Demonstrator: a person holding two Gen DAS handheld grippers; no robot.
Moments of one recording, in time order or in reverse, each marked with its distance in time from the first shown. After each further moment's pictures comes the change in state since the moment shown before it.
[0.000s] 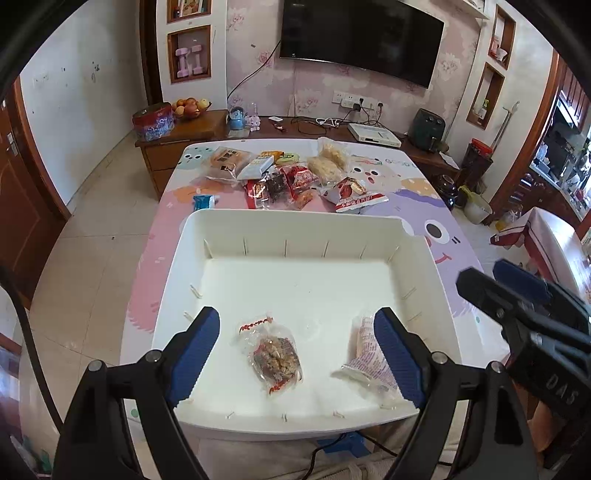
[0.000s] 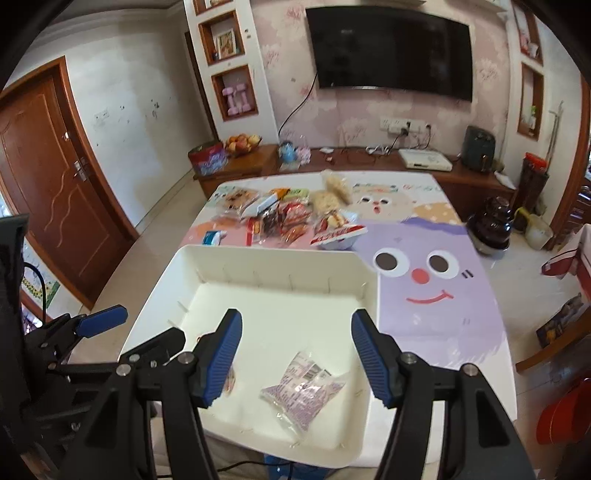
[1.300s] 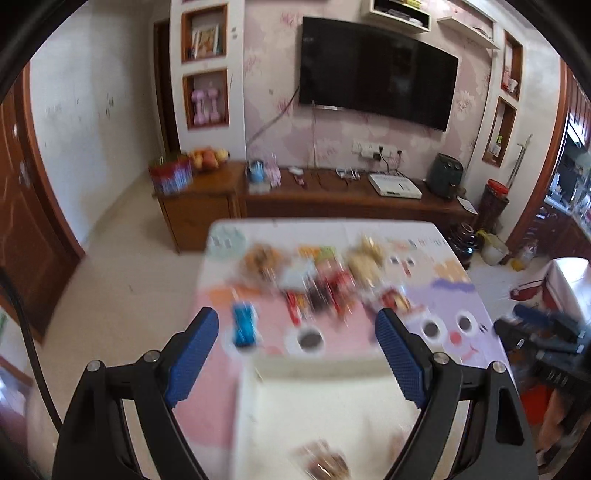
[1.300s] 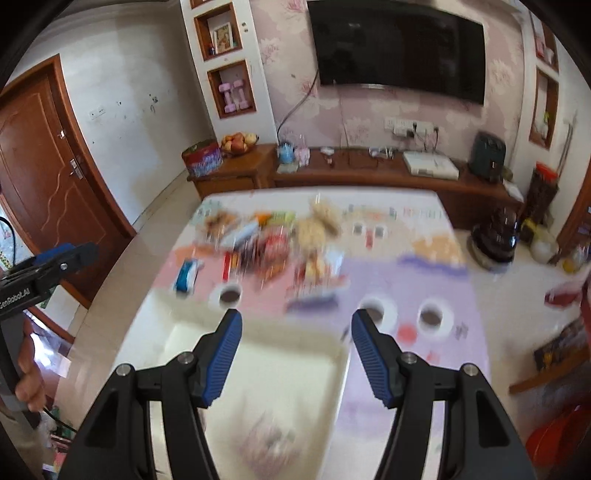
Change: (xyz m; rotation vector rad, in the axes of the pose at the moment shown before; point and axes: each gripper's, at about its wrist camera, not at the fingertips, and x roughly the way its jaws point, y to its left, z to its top) left arm -0.004 0.054 0.156 0.028 -0.168 0.082; right arm 0.050 -0.040 0.113 -0.038 0.038 0.011
